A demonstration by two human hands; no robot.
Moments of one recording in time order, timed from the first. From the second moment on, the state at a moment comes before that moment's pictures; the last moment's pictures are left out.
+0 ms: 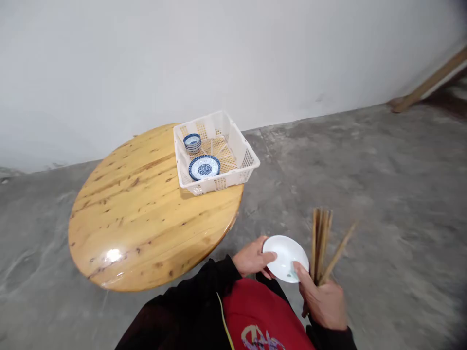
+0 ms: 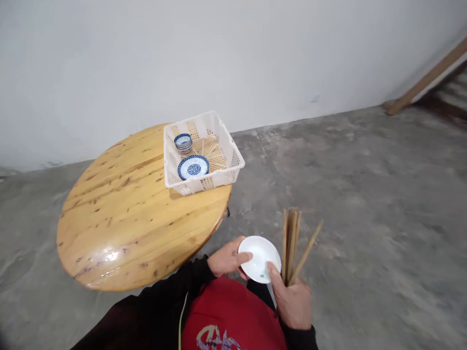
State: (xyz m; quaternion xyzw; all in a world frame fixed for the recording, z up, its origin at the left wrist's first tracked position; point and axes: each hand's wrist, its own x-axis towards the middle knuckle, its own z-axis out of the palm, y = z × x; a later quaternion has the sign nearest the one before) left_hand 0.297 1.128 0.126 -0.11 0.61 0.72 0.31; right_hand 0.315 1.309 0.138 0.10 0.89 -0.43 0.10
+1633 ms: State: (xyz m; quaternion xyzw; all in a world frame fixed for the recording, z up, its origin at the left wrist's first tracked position) left_hand -0.040 0.875 0.173 -0.35 0.59 0.73 -0.03; right_hand -0.150 1.102 0.240 -0.13 0.64 -0.71 0.26
